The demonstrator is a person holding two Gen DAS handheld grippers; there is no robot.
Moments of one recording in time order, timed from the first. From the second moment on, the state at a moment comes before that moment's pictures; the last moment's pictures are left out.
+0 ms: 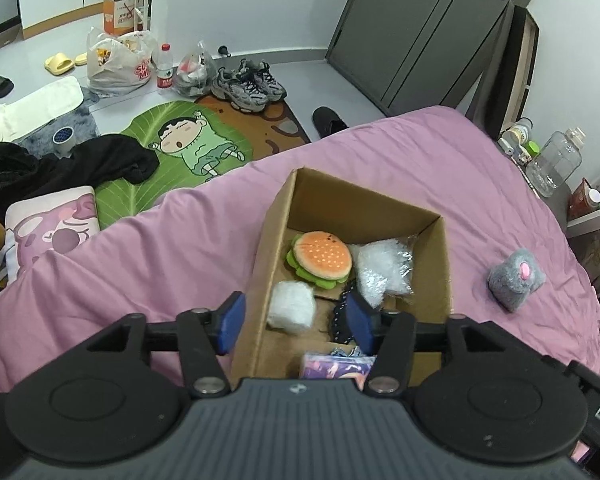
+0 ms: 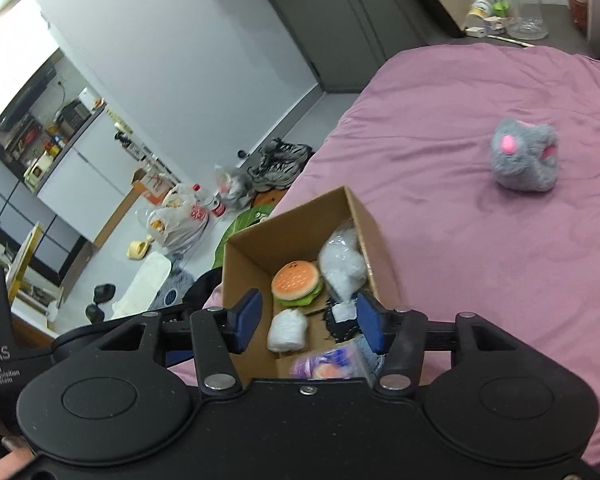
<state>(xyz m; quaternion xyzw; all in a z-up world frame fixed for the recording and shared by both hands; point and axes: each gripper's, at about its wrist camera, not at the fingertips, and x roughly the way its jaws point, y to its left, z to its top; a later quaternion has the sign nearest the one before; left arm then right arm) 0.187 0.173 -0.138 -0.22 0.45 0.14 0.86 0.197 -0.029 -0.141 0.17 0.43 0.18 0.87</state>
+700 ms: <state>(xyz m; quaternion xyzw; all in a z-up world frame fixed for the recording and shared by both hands) 0.193 0.104 -0.104 -0.16 0.43 0.10 0.88 0.195 -0.125 -0.110 0.20 0.38 0.10 0.90</state>
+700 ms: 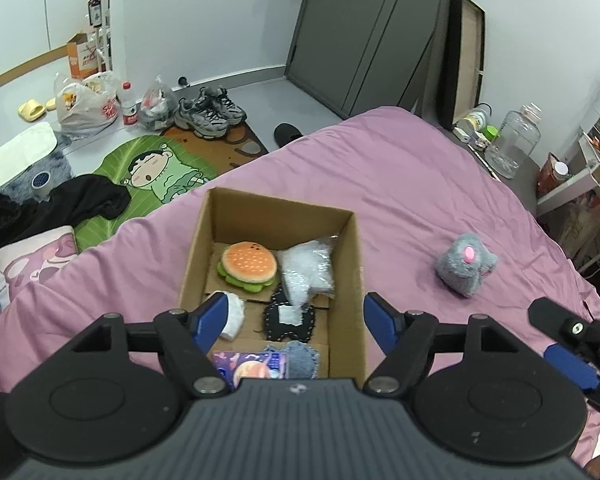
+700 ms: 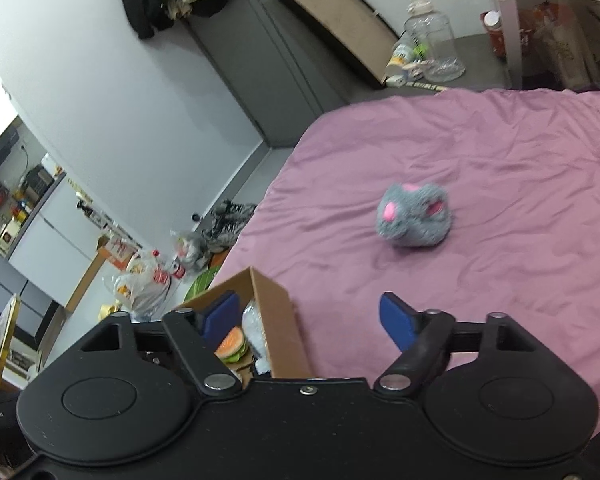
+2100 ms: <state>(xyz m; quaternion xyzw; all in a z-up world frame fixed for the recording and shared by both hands) 0.319 -0.045 -0.140 -0.07 0.43 0.01 0.90 0.270 -0.275 -0.199 0.43 0.38 0.00 0.82</state>
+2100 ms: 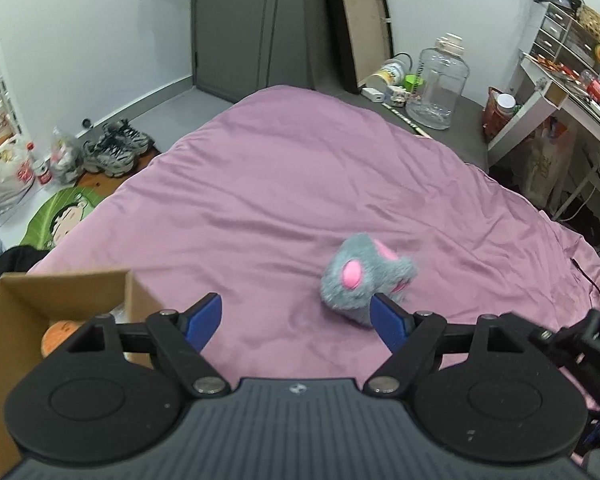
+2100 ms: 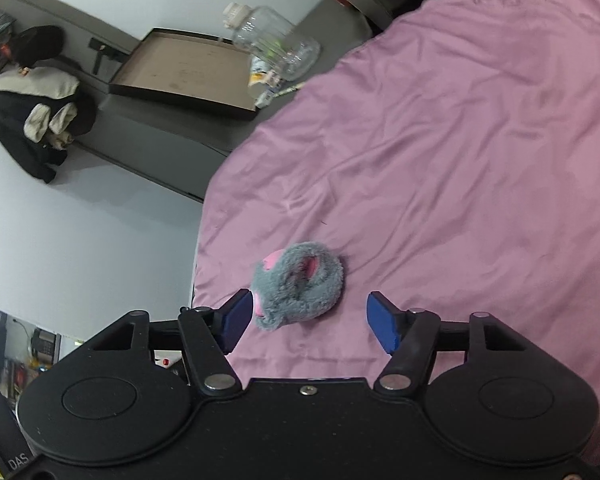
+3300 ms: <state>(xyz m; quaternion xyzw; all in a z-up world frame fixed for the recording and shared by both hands) 0.409 -0.130 -0.203 0.11 0.46 -0.01 0.88 0.320 -0.308 -0.282 0.50 0.44 -0.03 0.74</state>
